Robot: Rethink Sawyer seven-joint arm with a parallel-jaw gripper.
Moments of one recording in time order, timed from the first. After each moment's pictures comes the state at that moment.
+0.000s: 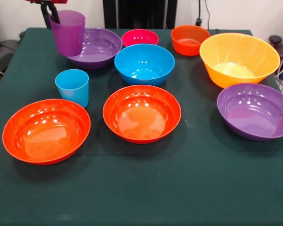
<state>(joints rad) -0.92 -0.79 0.43 1.79 -0.43 0.73 1.69</state>
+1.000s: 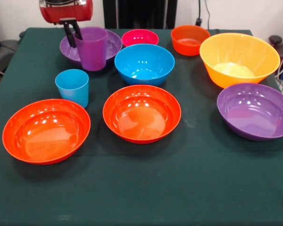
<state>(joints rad) -0.97 -0.69 0.59 1.79 -0.55 0.73 1.69</state>
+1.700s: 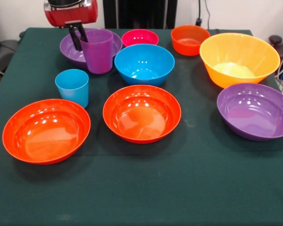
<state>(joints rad) -0.99 -0.67 0.65 1.79 -0.55 0.73 1.69</state>
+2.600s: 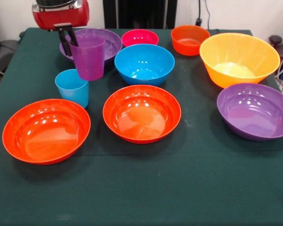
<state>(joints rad) -0.99 -0.66 0.67 1.73 -0.56 0.73 1.69</state>
